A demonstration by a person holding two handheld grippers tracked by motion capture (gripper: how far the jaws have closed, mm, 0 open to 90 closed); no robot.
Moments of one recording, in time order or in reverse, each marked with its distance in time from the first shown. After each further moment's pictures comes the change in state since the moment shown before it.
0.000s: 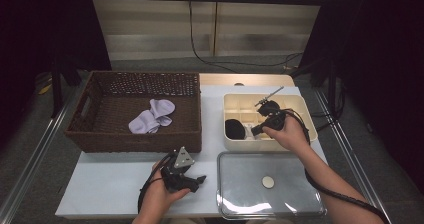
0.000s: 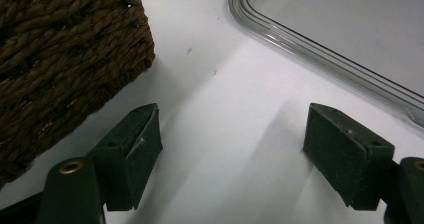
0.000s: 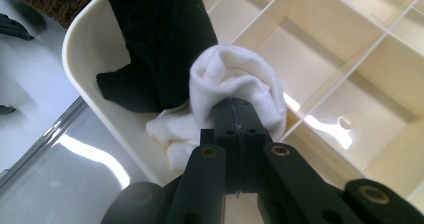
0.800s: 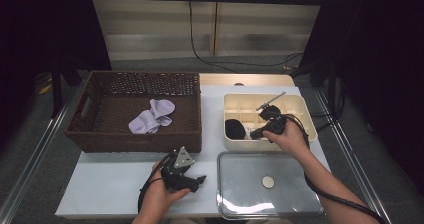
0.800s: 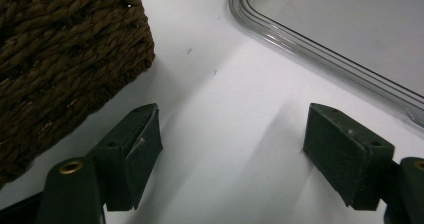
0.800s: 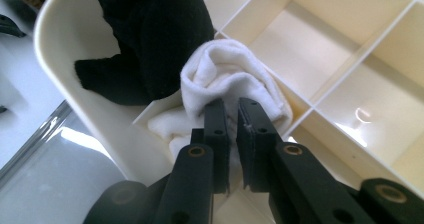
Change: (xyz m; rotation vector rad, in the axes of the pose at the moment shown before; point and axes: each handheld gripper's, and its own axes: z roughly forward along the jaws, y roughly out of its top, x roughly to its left) left arm 0.000 0.000 0.000 0.001 0.000 0.000; right arm -0.008 -0.014 0.007 -0.026 0.024 0.022
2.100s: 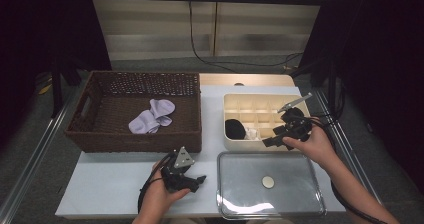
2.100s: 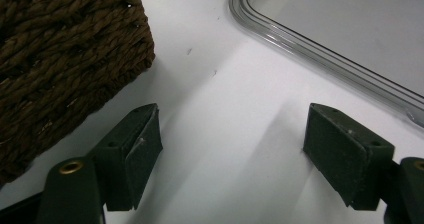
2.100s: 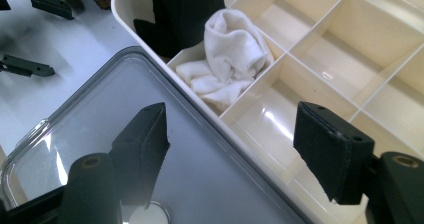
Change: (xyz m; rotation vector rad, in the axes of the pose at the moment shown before) left arm 0.000 0.000 0.000 -0.002 -0.001 -0.001; right arm 0.005 -0.036 -0.055 -0.066 0.013 -0.039
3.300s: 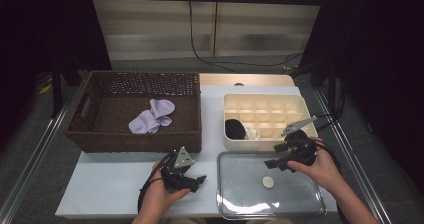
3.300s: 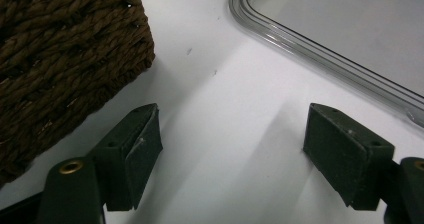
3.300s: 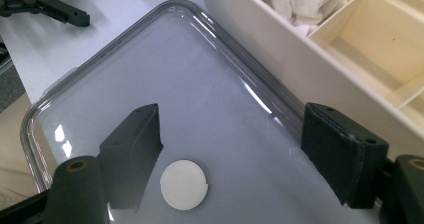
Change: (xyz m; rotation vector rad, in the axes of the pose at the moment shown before) left arm 0.000 0.000 0.000 0.000 0.000 0.000; right arm 0.024 -0.050 0.008 -0.038 0.059 -0.089
